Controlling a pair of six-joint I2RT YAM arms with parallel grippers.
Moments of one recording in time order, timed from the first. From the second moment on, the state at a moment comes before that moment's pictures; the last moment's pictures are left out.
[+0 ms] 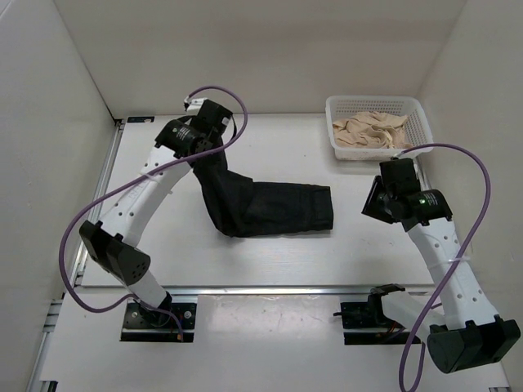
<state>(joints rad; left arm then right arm) -0.57 1.64 1.88 -1.21 -0.55 -0.59 0.24 0.99 1.10 -1.06 0.18 0.50</state>
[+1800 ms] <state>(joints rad) -0.95 2.01 2.22 -1.11 -0.60 -0.69 0.24 0.97 1.08 -1.06 0.17 0.49</state>
